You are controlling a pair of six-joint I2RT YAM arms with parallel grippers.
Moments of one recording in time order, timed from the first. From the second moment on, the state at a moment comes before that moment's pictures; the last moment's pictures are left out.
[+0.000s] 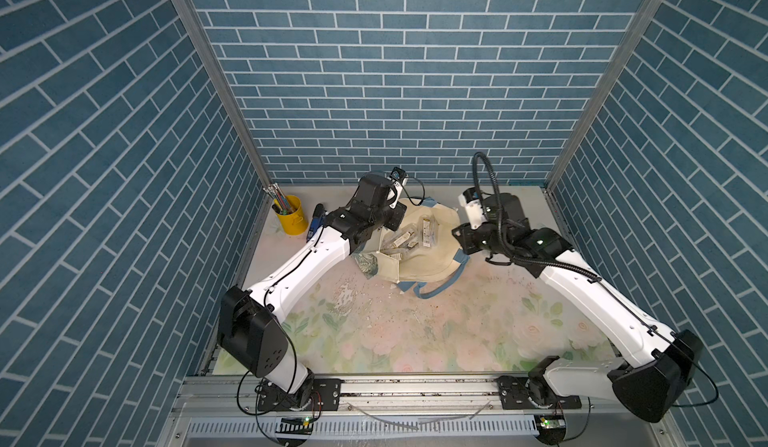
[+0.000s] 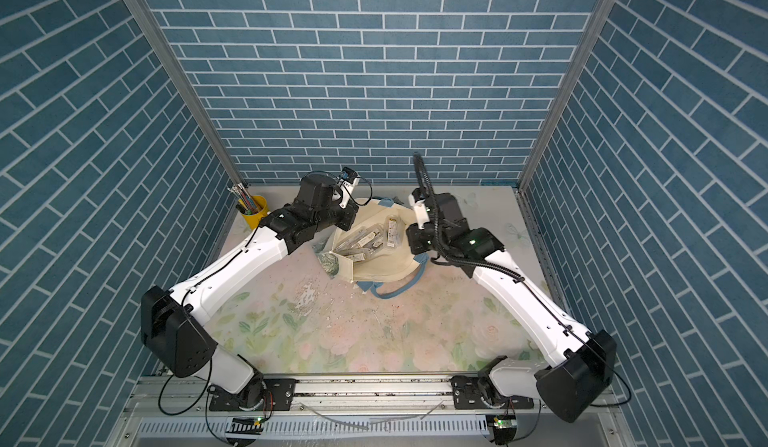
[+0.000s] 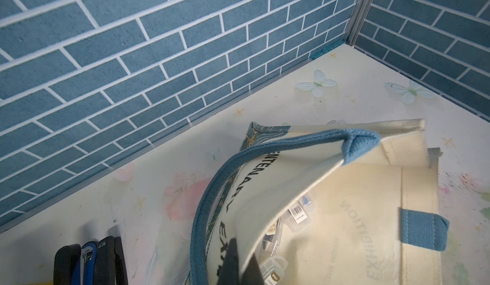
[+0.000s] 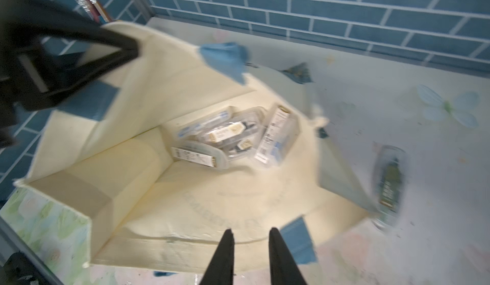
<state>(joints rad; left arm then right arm) -0.58 1.57 1.46 -0.42 -0.08 0.05 0.71 1.32 1.27 -0.62 0.00 0.19</state>
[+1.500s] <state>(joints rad) -0.58 1.57 1.46 -0.44 -0.02 0.01 0.70 1.92 1.23 -0.08 0.33 0.26</state>
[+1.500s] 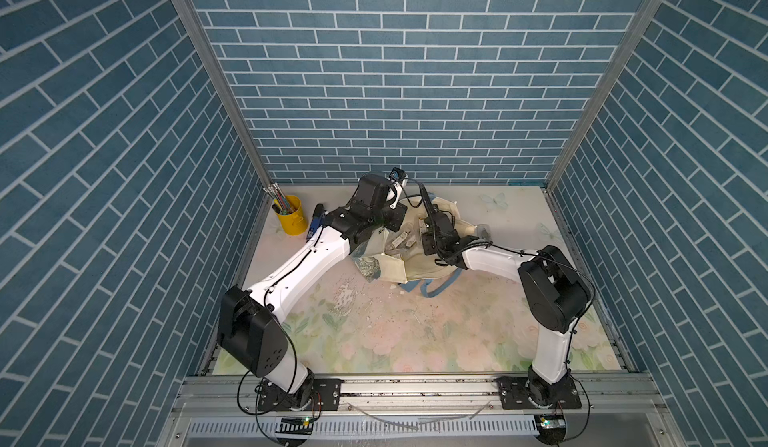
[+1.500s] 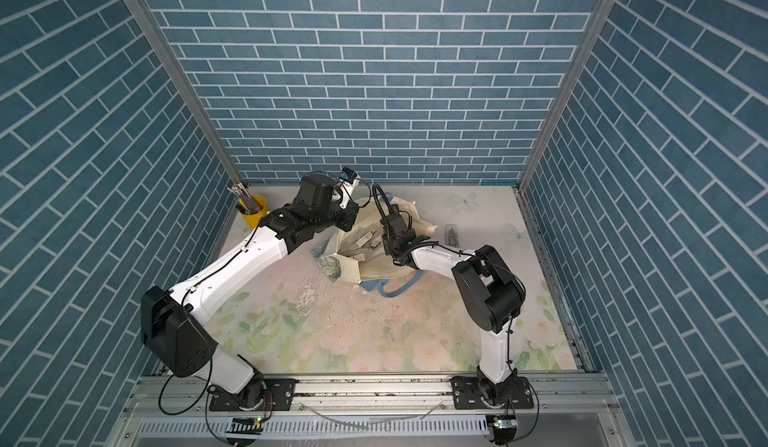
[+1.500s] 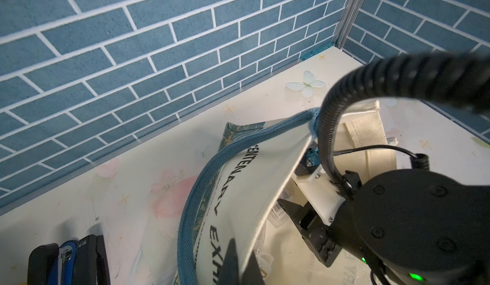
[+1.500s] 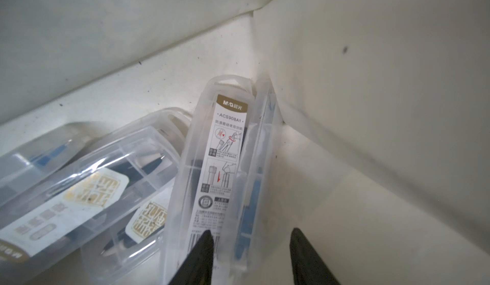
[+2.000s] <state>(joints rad) -0.58 1.57 1.46 -0.44 -0.02 0.01 0.69 2.00 1.28 0.01 0.34 0.29</state>
